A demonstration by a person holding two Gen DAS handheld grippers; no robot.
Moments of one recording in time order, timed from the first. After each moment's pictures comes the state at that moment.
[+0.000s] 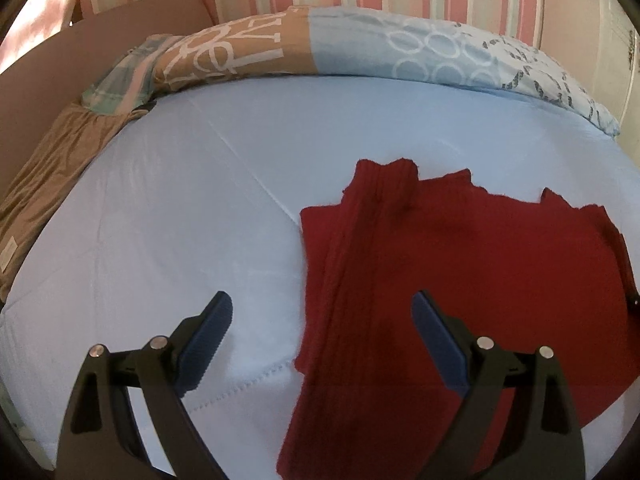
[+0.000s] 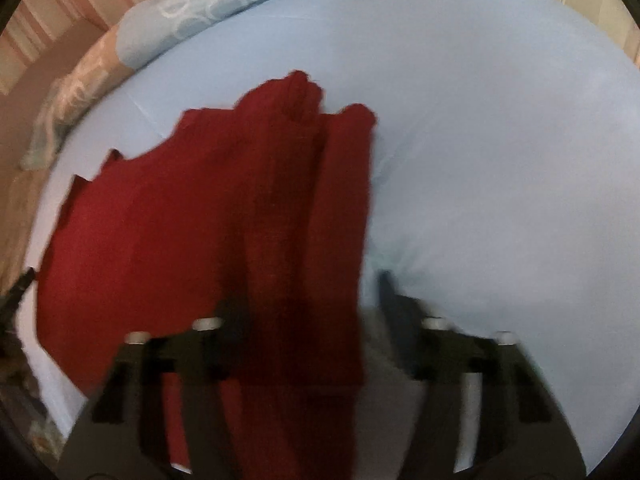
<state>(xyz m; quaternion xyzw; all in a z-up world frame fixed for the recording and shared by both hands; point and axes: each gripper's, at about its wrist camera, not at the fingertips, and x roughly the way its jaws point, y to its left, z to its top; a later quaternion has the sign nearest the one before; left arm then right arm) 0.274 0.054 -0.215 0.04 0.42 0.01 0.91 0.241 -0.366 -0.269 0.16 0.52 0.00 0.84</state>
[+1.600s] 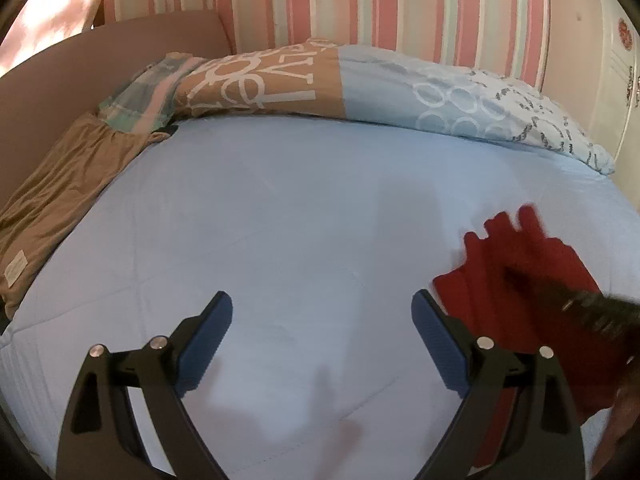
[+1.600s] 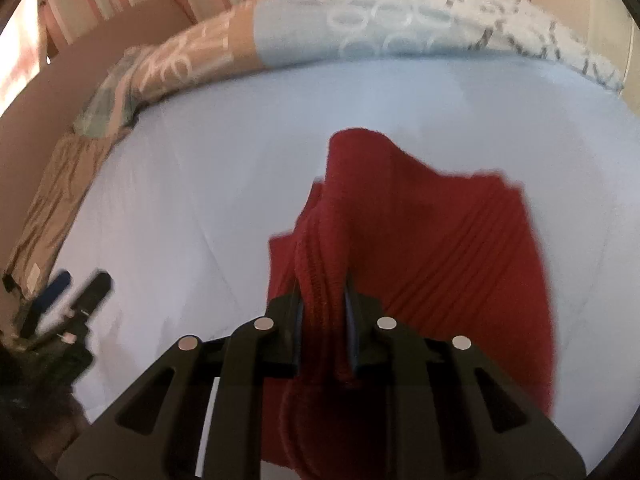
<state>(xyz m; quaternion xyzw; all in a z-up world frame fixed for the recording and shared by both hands) 0.273 0.131 -0.163 0.01 0.37 0.00 0.93 0.302 -0.078 -0.195 0.09 0.48 0.05 0.87</state>
